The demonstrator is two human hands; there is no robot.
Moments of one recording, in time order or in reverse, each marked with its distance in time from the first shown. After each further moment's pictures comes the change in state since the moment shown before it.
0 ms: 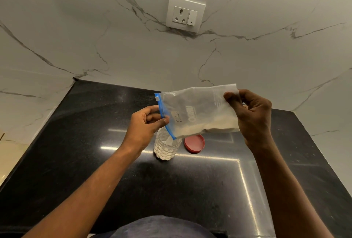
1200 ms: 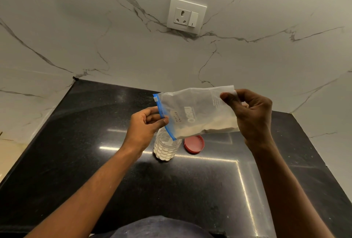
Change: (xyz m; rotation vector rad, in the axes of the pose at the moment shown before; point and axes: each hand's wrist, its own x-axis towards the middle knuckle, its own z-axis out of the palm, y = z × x) left_hand -0.003 -0.001 0.001 -0.044 0.037 -0.013; right_hand 0.003 -0.010 0.002 -0.022 0.016 -0.019
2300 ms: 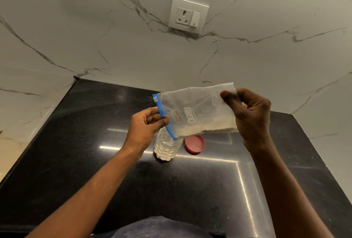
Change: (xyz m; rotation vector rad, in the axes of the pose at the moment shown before) left_hand 0.000 -0.001 -0.002 -0.042 -0.015 0.013; right_hand -0.001 -0.002 0.008 0.012 0.013 0.020
